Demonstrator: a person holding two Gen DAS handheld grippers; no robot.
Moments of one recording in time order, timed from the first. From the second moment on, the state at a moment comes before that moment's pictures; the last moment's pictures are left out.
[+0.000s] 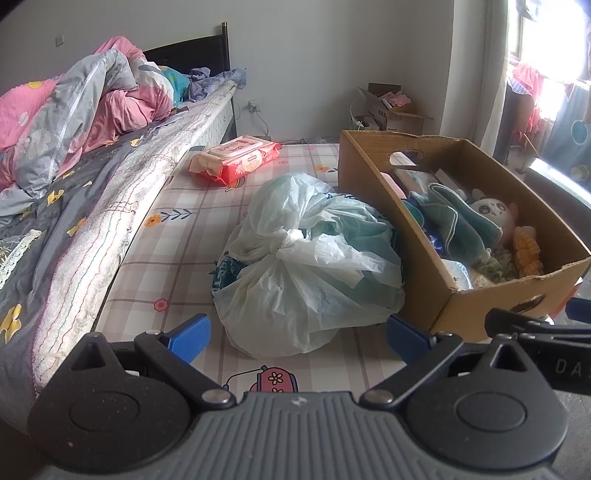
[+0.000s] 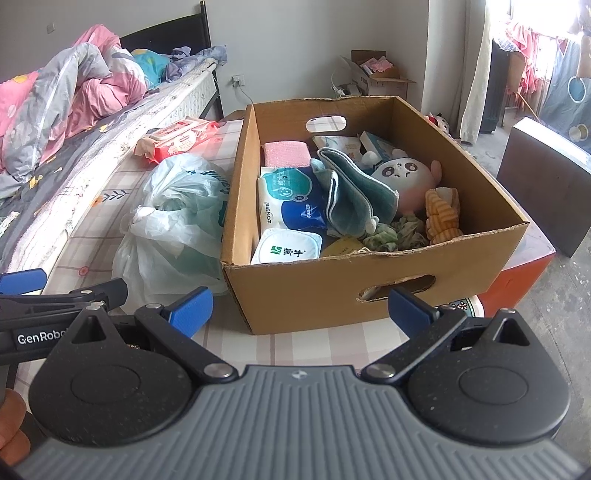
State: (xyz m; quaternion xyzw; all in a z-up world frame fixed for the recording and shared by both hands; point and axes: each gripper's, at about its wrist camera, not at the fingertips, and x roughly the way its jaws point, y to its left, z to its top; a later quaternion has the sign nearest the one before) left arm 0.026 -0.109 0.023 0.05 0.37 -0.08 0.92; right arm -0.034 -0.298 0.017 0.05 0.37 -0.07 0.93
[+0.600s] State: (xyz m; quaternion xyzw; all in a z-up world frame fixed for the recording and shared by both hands) left arm 0.024 -0.107 0.022 0.05 0.38 -0.08 0.92; right arm -0.033 -0.296 0.012 0.05 0.37 -0.07 0.92
